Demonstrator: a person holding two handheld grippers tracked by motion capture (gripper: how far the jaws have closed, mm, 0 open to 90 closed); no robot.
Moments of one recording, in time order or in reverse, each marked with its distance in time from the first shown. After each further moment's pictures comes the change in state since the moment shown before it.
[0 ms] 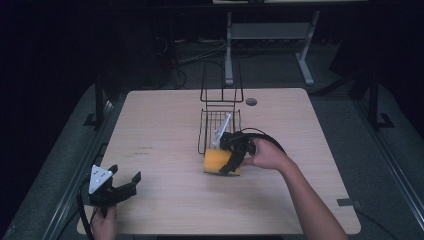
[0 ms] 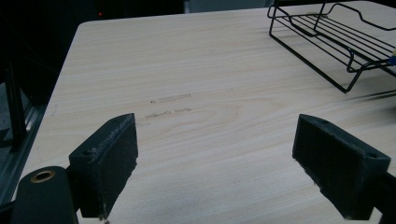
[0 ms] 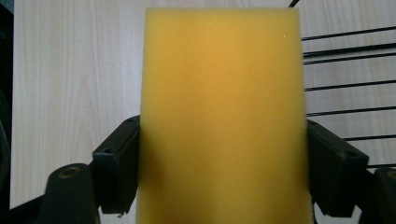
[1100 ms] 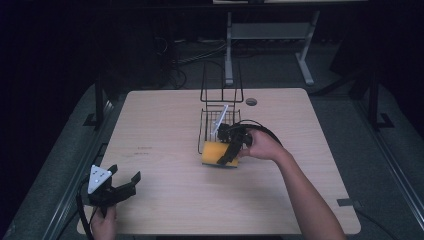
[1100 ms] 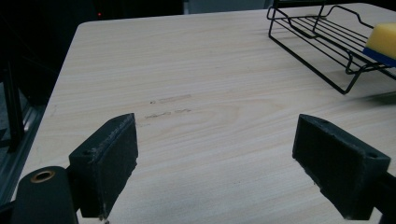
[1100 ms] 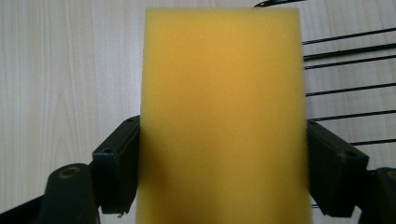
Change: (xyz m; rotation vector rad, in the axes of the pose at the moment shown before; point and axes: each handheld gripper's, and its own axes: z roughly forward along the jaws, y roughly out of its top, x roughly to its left) left arm 0.001 0.000 0.000 -0.001 -0.002 -0.003; right arm -0.027 0.009 0.001 0.002 0.017 0.041
